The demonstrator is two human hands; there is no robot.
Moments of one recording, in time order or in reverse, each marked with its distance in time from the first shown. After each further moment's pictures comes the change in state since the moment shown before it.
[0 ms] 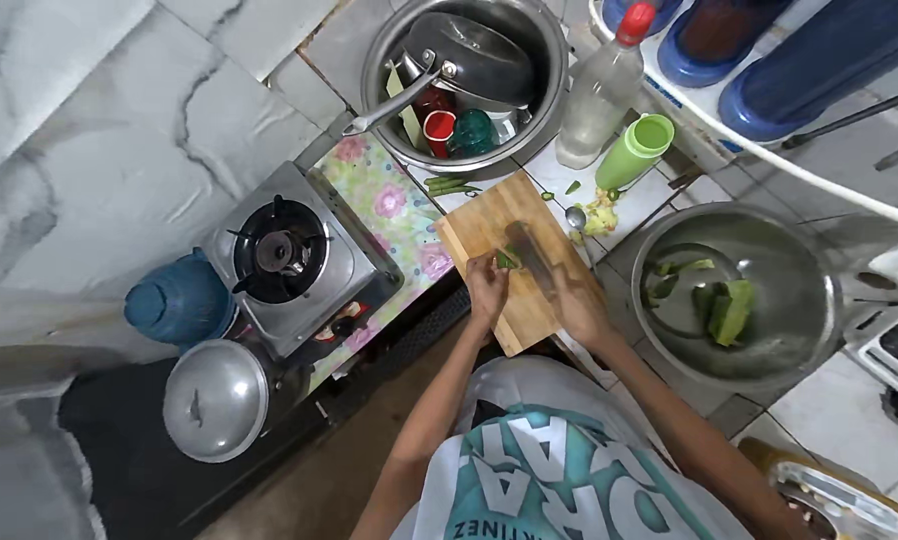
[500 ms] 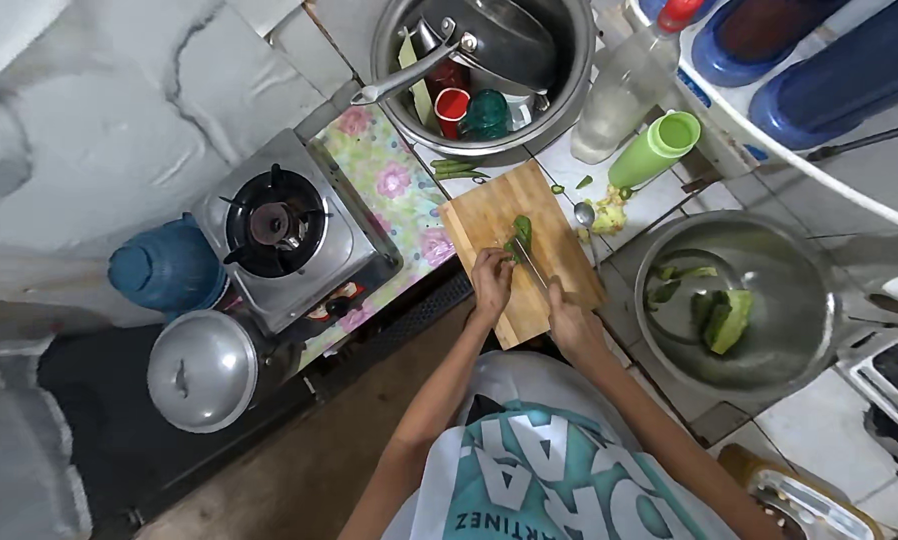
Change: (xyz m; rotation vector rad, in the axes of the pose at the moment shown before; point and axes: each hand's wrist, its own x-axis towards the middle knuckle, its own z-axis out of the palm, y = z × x) left_hand -0.004 -0.020 0.013 0.106 0.057 0.186; right_hand -0.029 -0.025 0.009 -0.188 -0.131 0.082
